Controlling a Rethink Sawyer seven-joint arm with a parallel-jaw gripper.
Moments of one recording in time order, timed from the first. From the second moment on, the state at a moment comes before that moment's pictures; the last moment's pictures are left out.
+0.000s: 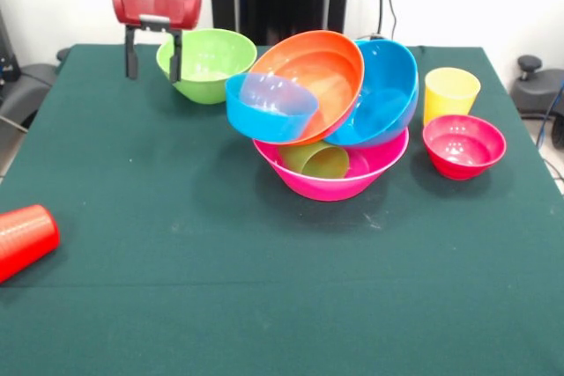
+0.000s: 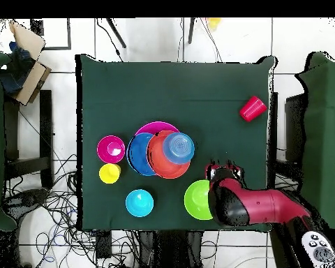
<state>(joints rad) -0.79 -0.77 0.25 1.97 -0.76 0.04 1.90</state>
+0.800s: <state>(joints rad) -1.02 -0.84 0.46 2.05 -0.74 0.38 1.90</state>
